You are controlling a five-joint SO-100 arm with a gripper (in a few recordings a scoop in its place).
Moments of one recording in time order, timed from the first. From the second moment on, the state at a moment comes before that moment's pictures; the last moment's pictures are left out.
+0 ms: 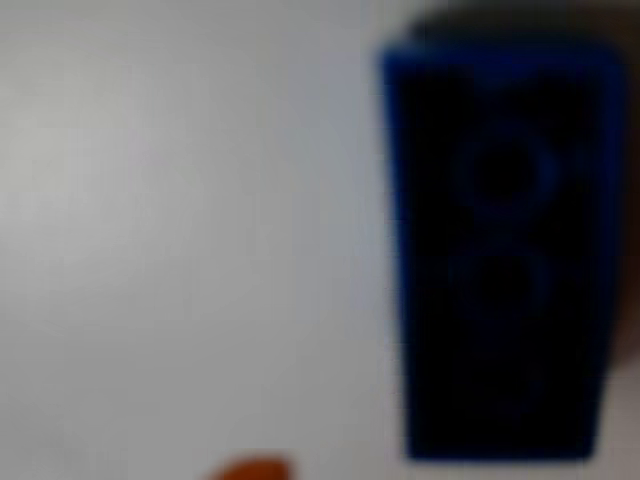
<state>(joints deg) -37.8 21.1 -3.9 98.8 125.2</state>
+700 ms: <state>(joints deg) -37.8 19.2 -2.9 95.8 125.2</state>
